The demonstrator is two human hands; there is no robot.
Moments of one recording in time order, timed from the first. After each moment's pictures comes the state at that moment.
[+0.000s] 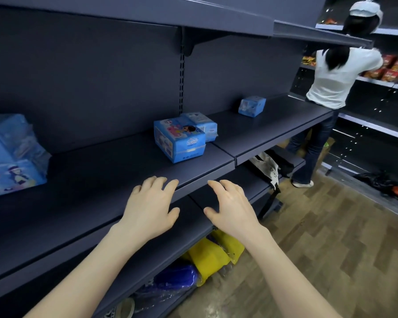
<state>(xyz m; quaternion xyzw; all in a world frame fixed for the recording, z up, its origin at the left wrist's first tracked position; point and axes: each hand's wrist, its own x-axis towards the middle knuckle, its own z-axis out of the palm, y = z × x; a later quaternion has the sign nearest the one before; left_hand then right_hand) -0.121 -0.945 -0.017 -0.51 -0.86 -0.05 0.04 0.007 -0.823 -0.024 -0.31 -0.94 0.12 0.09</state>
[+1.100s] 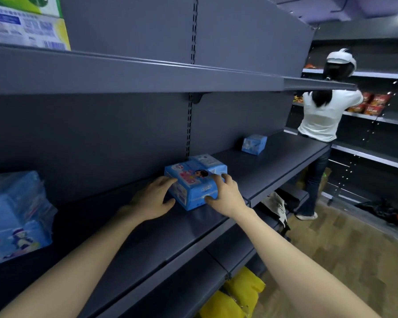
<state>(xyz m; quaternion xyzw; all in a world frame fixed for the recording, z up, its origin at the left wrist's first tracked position) -0.272 -0.877 0.000 -0.56 -0.81 -0.17 0.00 -0.119 -0.739 0.001 -0.34 -0.91 0.16 0.15</state>
